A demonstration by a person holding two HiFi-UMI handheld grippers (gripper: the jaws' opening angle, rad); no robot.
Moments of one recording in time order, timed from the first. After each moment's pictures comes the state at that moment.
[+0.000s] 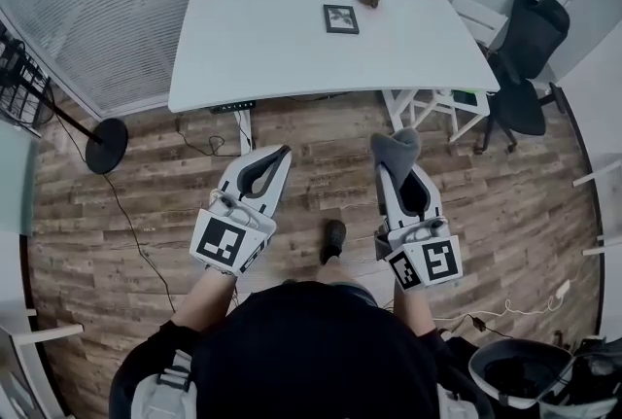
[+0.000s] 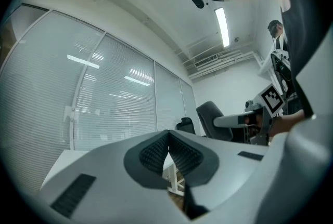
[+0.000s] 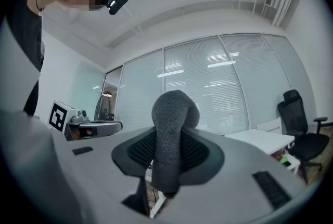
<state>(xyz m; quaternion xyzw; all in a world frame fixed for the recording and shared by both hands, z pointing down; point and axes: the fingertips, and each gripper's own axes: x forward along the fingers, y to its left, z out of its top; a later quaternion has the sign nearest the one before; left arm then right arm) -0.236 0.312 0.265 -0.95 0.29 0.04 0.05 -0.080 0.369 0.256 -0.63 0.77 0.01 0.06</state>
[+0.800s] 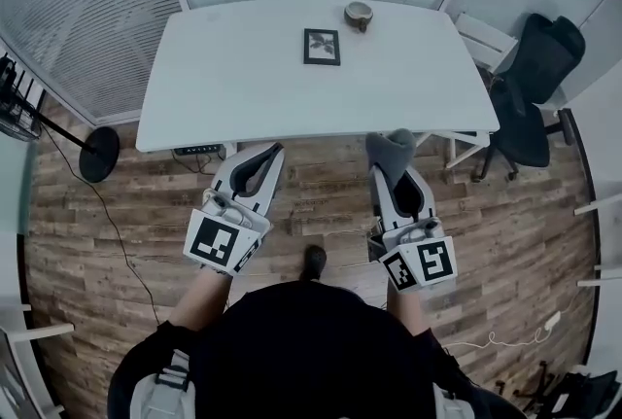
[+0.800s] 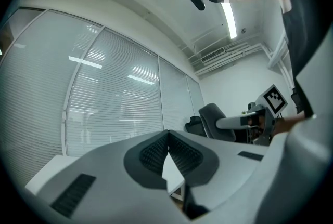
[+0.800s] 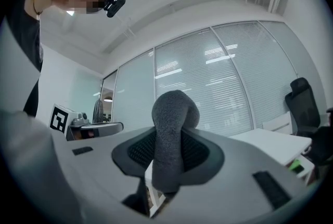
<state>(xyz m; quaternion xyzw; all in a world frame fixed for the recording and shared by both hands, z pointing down) -0.122 0.194 0.251 -0.94 0.33 0.04 0.06 0.039 0.246 0.252 -0.61 0.79 -0.01 0.08</state>
